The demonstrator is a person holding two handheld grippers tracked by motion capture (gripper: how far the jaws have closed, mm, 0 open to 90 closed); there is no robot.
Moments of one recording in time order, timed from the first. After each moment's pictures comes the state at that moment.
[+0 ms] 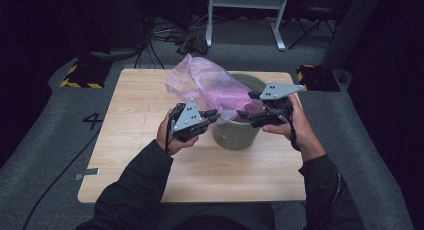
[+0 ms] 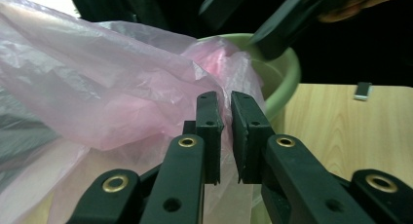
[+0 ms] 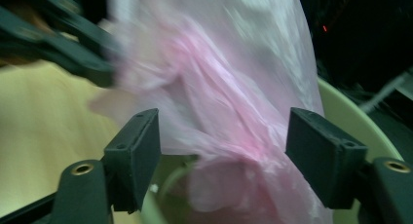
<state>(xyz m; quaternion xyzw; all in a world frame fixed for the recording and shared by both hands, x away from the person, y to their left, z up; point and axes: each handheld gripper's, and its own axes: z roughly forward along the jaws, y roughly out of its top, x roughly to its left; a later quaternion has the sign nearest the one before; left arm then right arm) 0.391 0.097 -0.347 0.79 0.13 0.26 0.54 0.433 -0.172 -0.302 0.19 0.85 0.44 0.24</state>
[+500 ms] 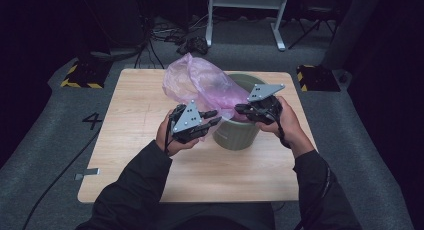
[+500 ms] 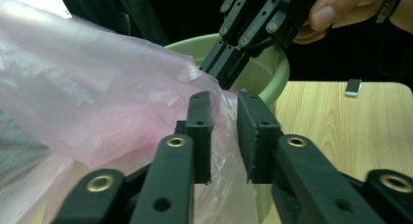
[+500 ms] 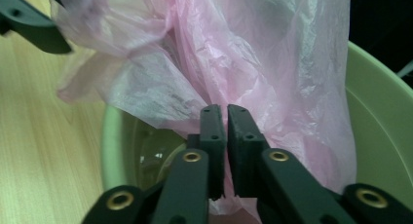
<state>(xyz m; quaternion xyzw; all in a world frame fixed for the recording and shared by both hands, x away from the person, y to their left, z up) 0.388 0.103 -0.347 0.79 0.12 0.25 0.54 0.447 -0.157 -0.320 0.17 0.88 0.39 0.21</state>
